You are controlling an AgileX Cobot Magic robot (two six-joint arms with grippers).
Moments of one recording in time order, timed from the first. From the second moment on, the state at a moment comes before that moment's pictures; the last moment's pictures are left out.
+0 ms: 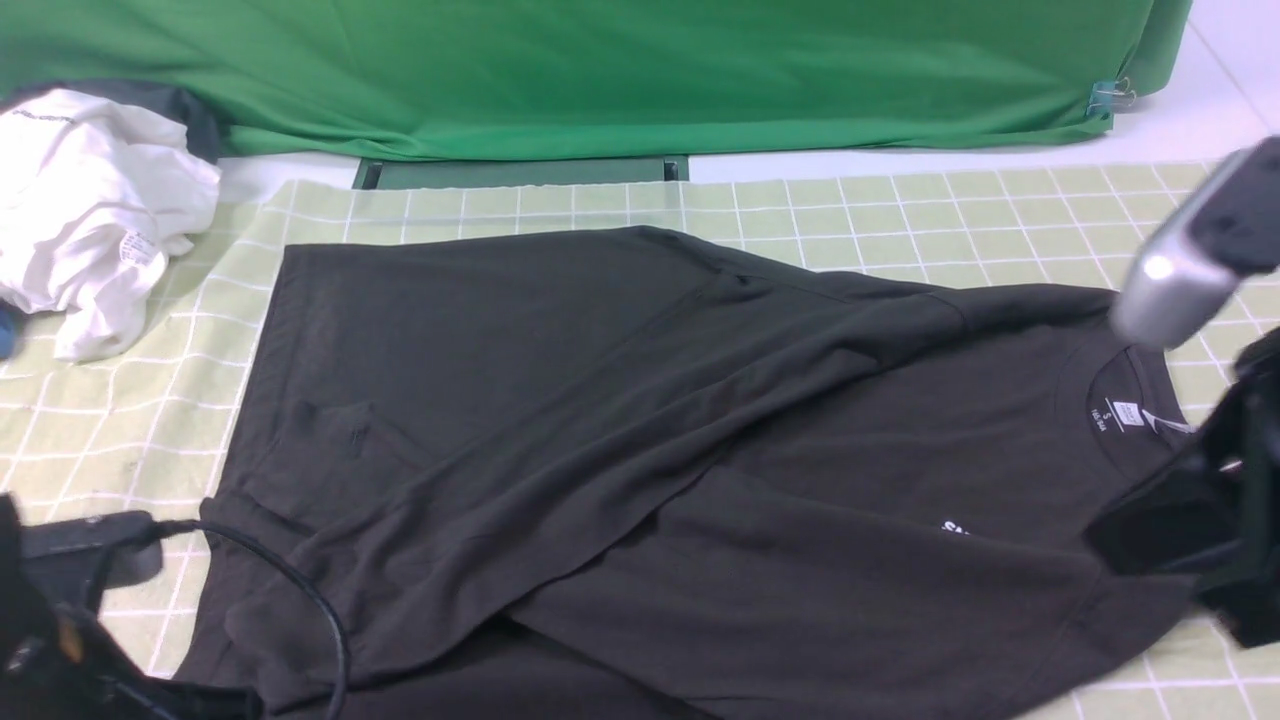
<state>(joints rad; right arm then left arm) 0.52 1.11 -1.06 0.38 1.16 -0.37 -0.15 1.11 -0.54 0.03 1.04 -0.40</state>
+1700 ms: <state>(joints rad) 0.68 1.15 -1.06 0.36 0.96 -0.38 0.07 1.51 -0.58 -0.11 0.94 -0.03</state>
